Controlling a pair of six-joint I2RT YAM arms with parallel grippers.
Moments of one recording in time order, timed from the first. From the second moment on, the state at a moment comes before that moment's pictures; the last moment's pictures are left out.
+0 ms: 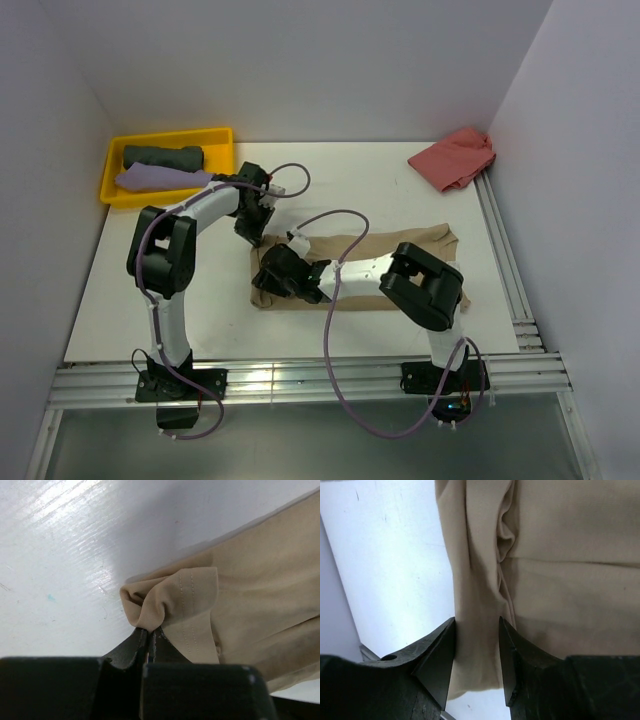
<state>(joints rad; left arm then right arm) -0.37 2.01 1.48 -0.77 0.11 0.09 1.06 1.94 1.10 0.10 0.22 1.26</state>
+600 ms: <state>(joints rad) -0.39 2.01 1.49 -0.77 0.10 0.09 1.13 1.87 1.12 -0.05 0.29 1.23</state>
